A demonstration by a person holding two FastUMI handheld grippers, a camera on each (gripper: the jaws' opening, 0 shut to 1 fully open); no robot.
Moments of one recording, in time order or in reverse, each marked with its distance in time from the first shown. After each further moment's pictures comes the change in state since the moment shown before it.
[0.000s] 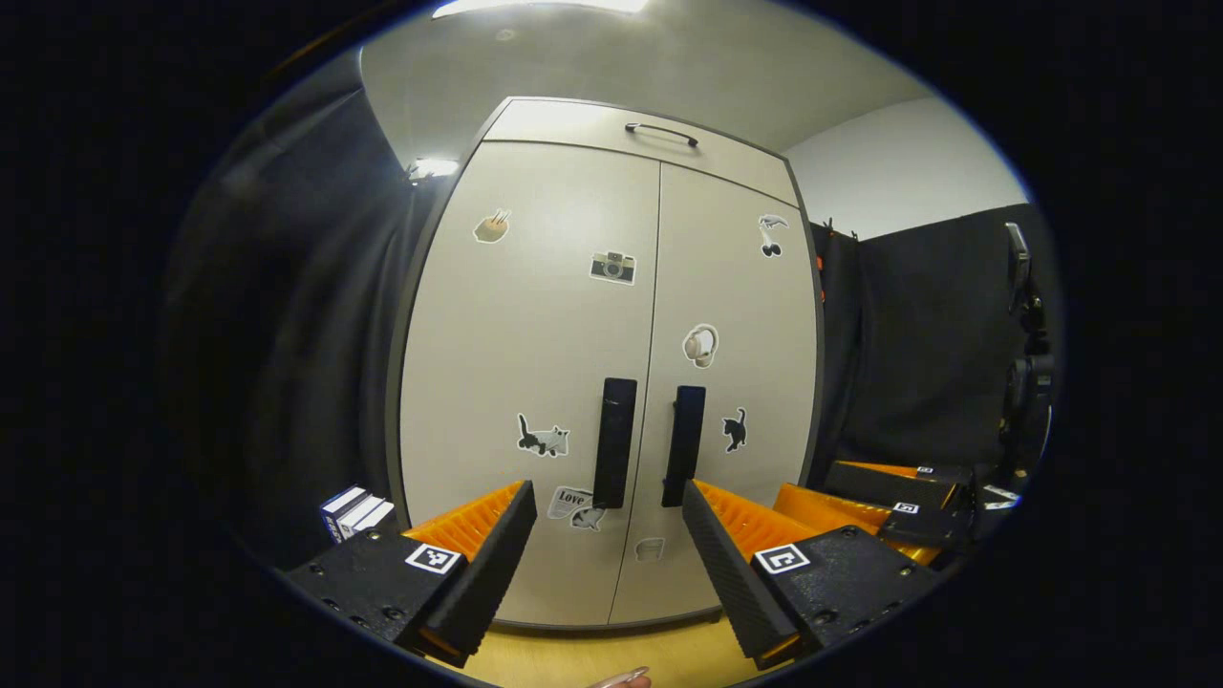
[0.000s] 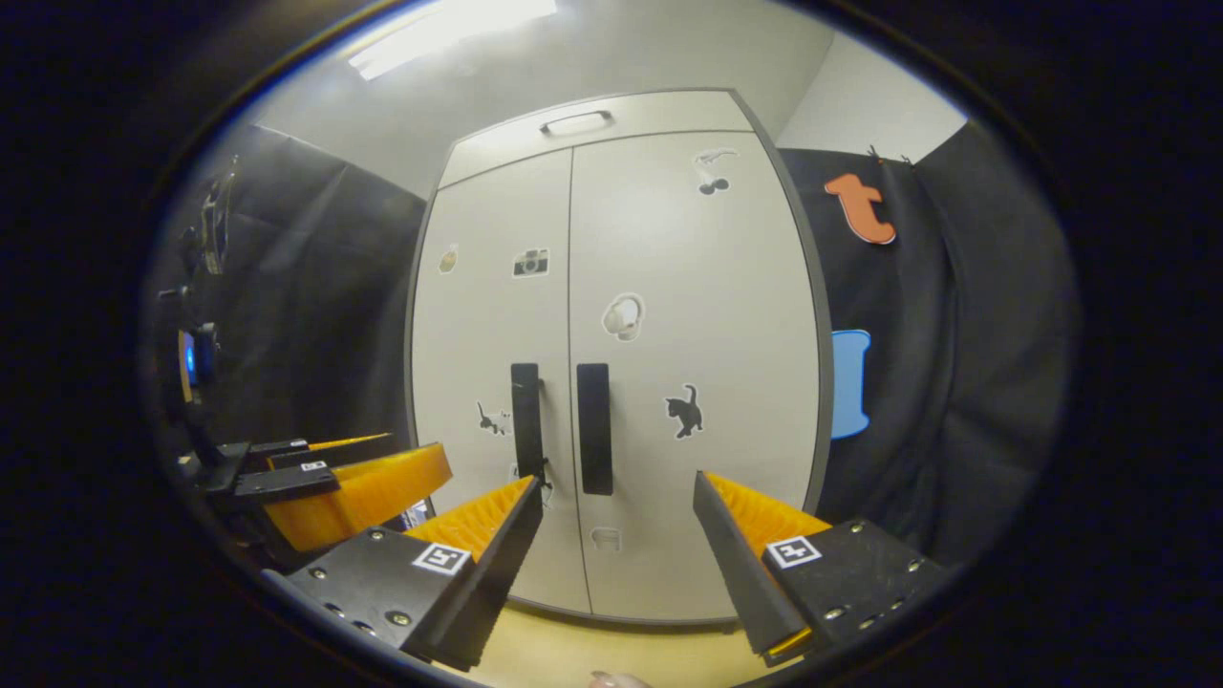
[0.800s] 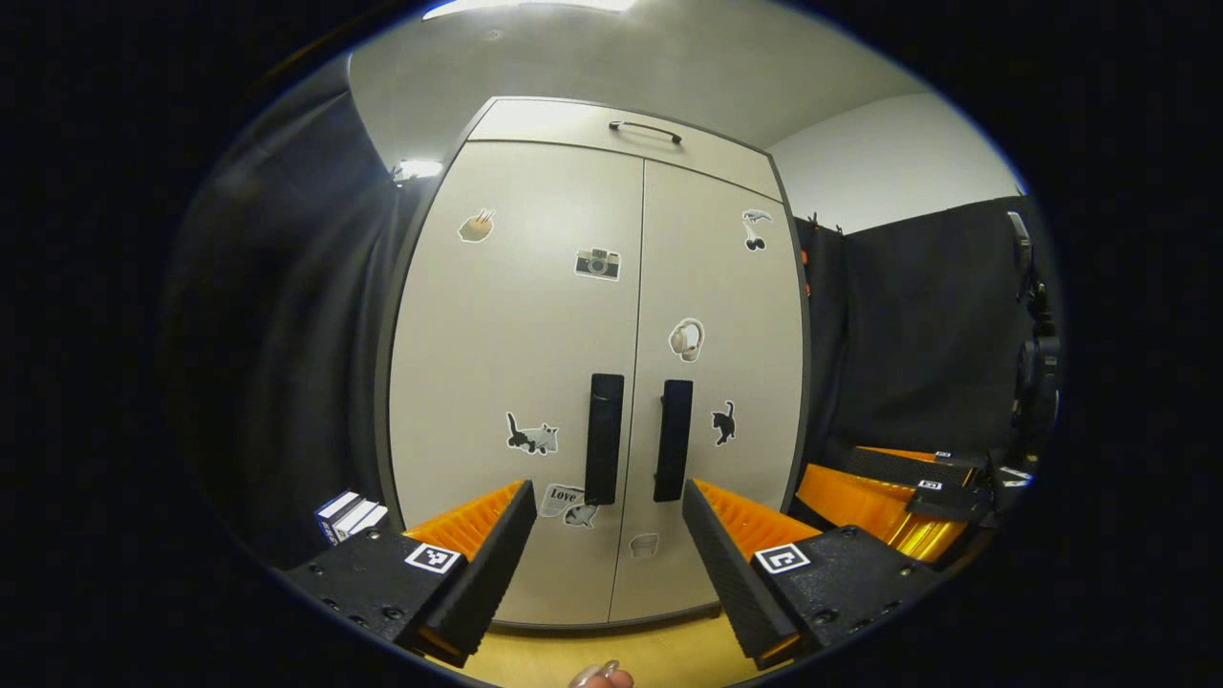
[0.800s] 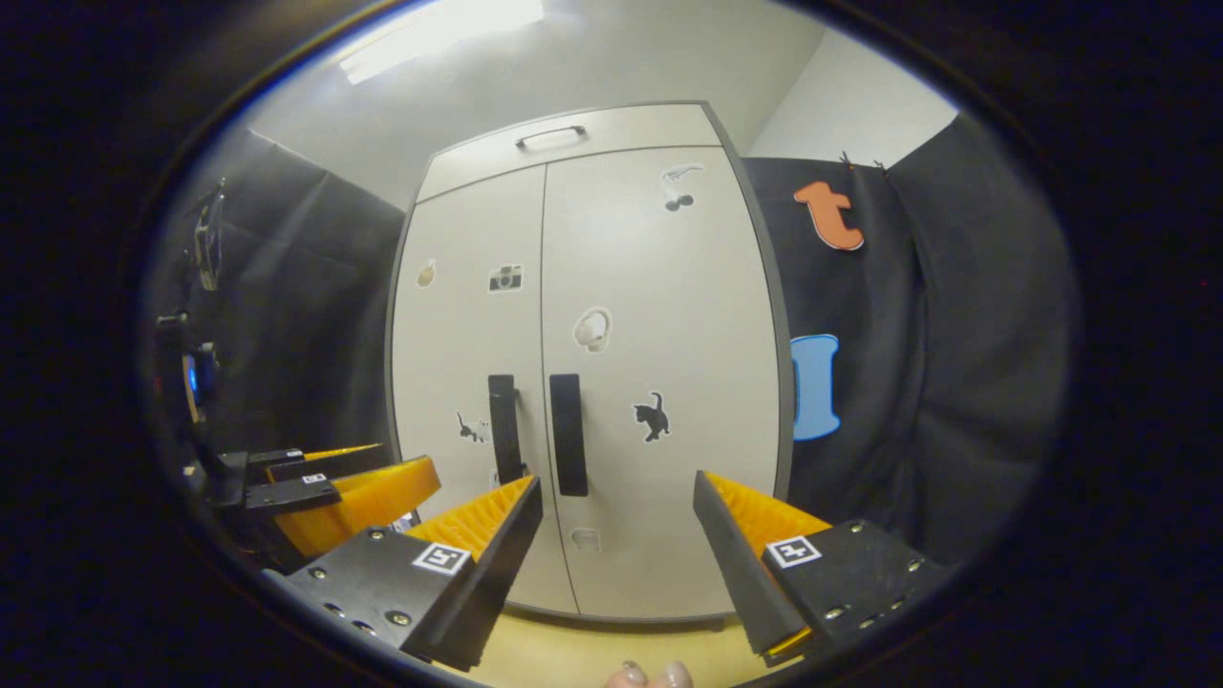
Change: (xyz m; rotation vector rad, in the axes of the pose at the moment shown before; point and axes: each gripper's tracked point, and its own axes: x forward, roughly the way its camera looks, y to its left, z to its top) left arm -0.007 -0.009 -0.006 0.020 0.010 -0.036; right arm -0.023 -0.018 0.008 0.002 -0.033 -0.077
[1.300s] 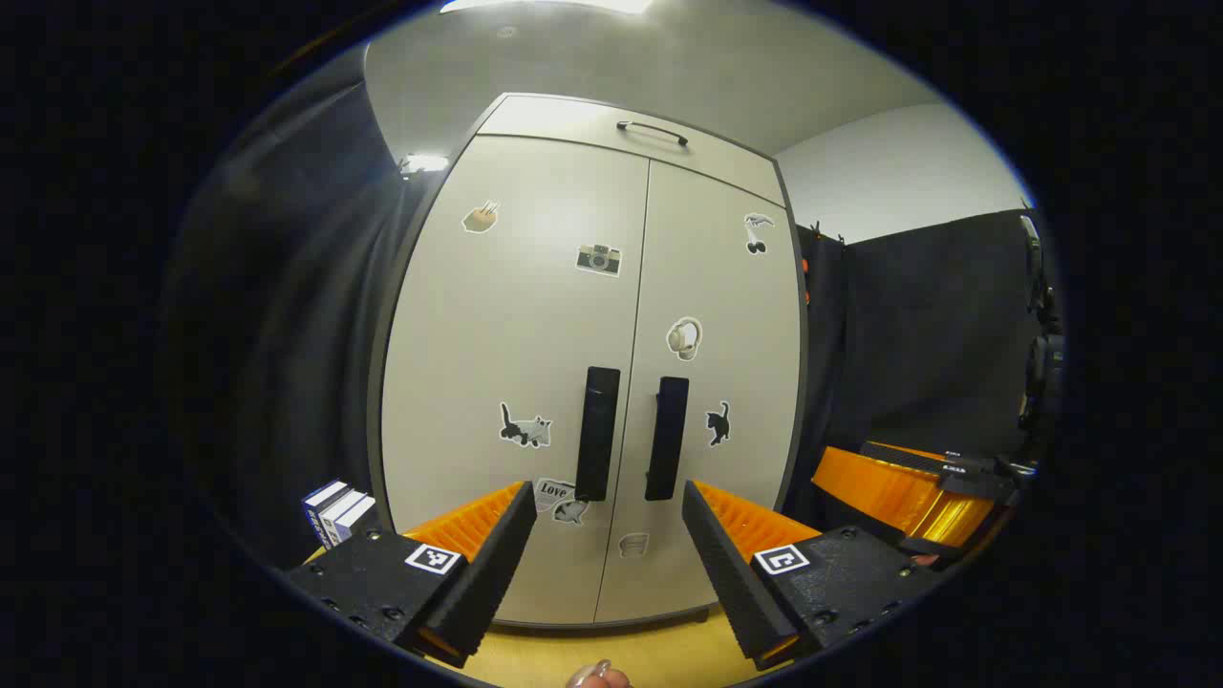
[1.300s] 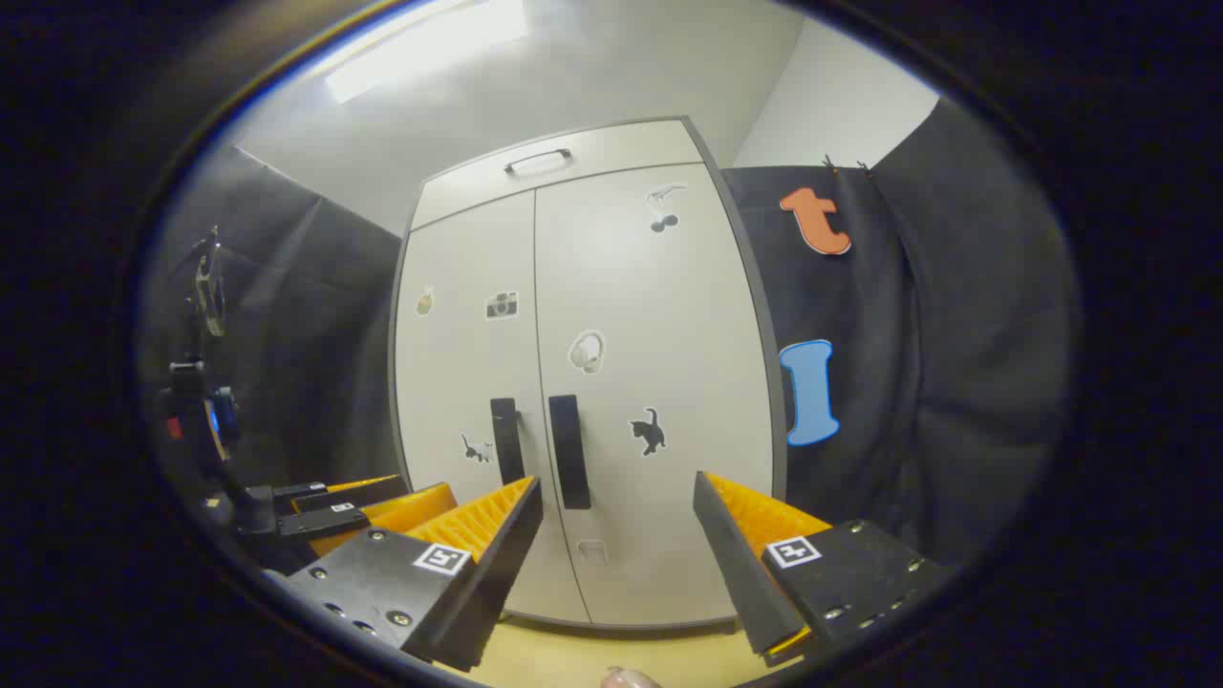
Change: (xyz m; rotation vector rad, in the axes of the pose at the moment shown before) left arm 0.003 0.002 -0.010 -0.032 0.014 0.007; right arm -0.011 -0.011 0.016 0.040 -0.062 -0.040
